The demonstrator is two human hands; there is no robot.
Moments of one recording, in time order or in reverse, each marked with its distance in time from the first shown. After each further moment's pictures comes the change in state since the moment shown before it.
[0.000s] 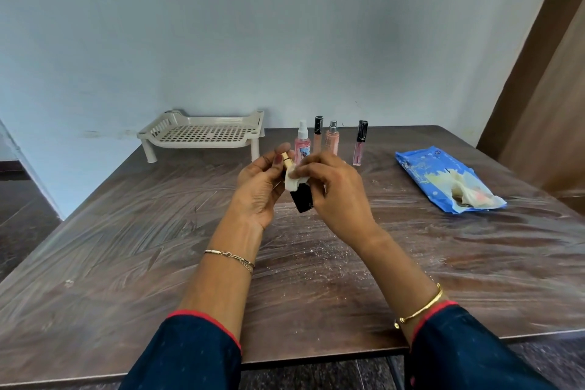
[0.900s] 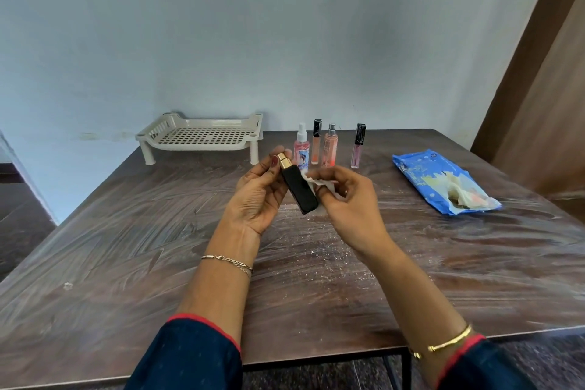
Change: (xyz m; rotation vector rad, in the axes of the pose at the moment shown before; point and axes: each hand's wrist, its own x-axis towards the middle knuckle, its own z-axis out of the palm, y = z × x) left_hand -0.006 0.001 -0.009 -0.273 -0.124 -0.064; right_hand -0.018 -0.016 -0.015 0.528 0.003 0.516
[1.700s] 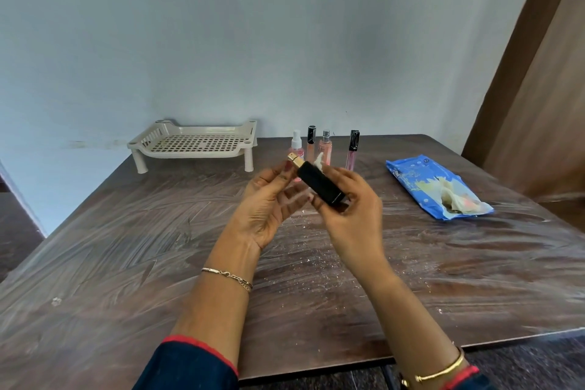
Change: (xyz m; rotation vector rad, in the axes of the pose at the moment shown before) left_hand -0.002 -0.007 0.006 0.191 -0.092 -0.110; right_hand -0.009 -0.001 0.006 -0.189 0.232 -0.176
